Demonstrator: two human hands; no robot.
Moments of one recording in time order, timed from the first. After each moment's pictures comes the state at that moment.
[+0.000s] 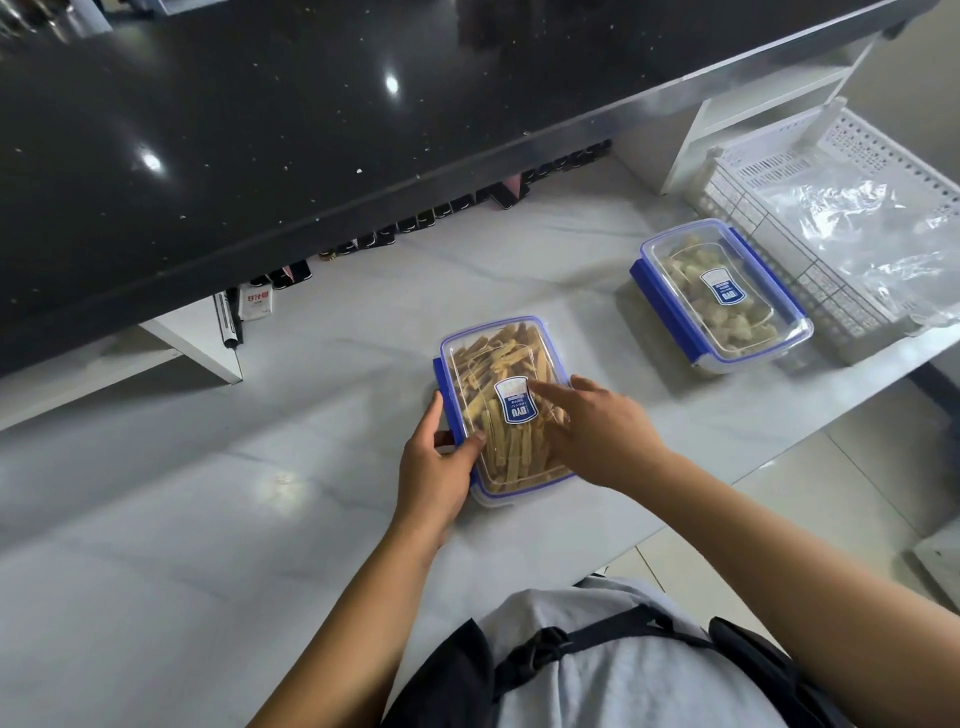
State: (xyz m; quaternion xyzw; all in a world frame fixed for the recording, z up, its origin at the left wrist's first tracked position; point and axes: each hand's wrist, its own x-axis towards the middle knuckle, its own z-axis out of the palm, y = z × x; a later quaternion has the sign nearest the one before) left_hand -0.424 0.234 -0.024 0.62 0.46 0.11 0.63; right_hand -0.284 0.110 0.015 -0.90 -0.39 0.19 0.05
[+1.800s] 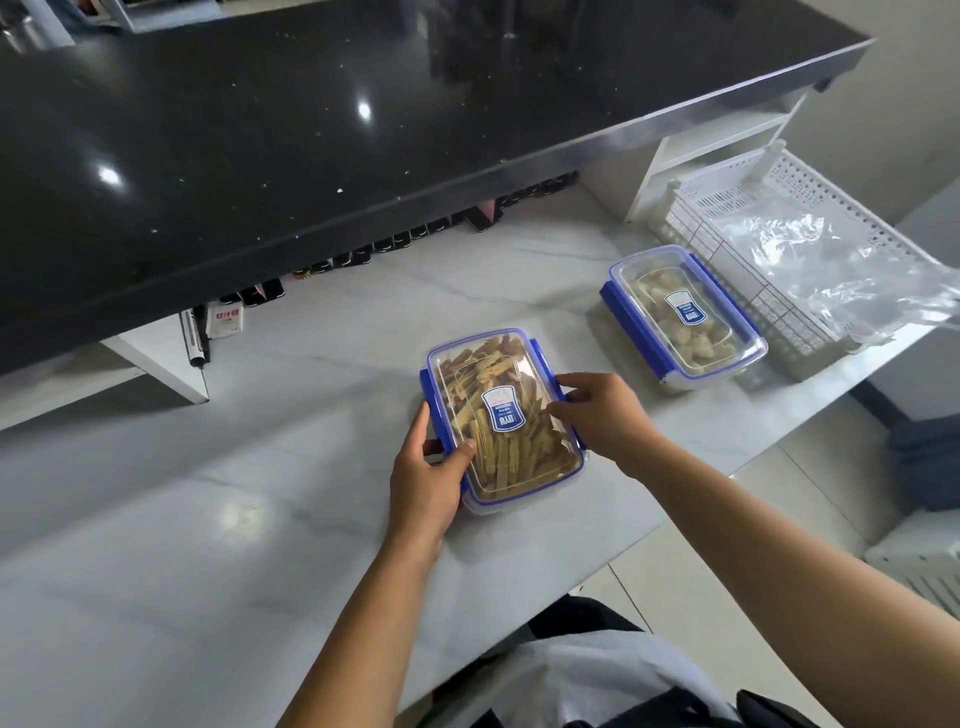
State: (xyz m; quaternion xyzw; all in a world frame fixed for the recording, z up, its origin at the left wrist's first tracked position) left_hand -0.415 0.229 -0.030 0.60 0.44 0.12 0.66; right_hand -0.247 0.105 0.014 -0.87 -0.12 0.32 0.36
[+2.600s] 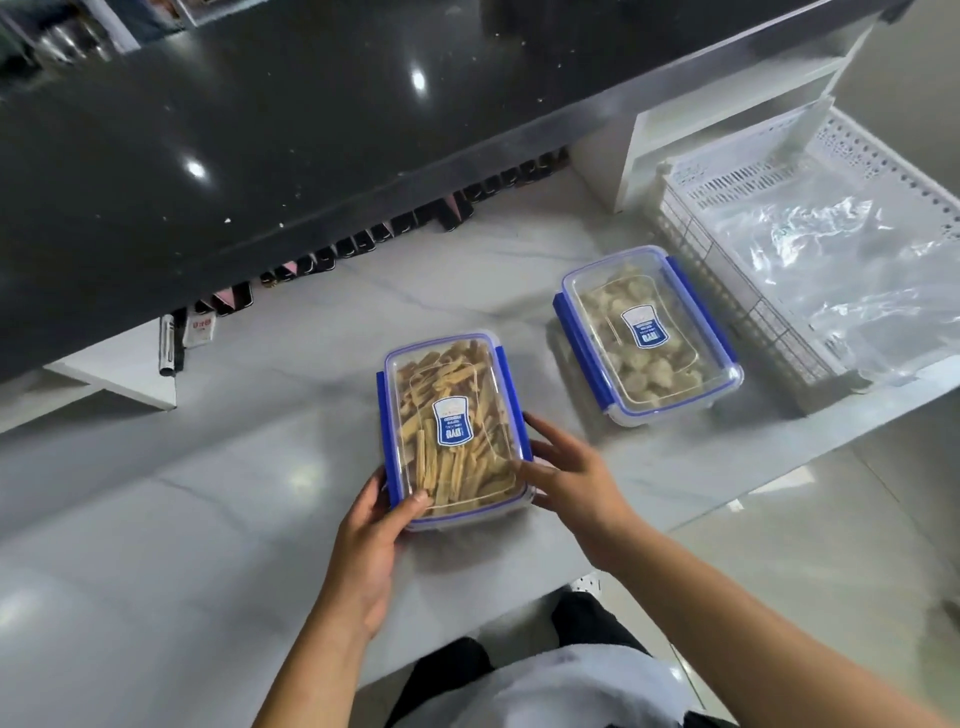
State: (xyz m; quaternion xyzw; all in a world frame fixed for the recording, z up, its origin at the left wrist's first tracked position) left_hand -0.388 0.158 -0.018 0.48 0.49 0.13 0.71; right_hand -0.208 0.028 -0.017 -0.62 -0.05 0.51 0.60
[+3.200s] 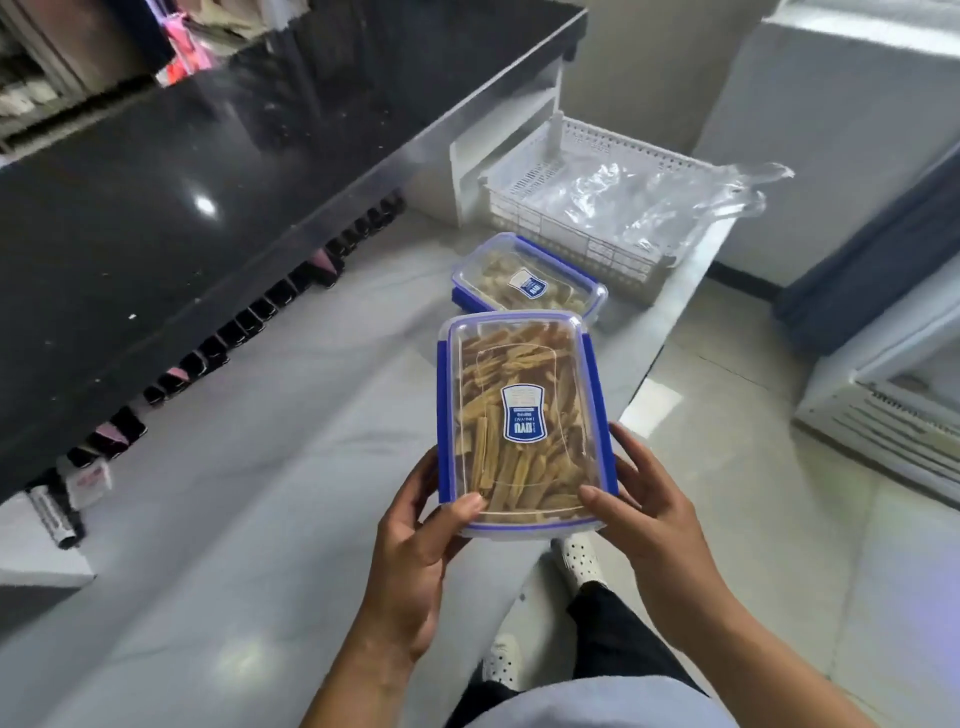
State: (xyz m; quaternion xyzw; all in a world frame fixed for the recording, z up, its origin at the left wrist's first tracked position) left_hand -0.415 0.168 0.030 0.57 0.21 -0.02 0.79; right_hand -0.372 -0.041 0.028 -0.60 0.08 0.18 0.78
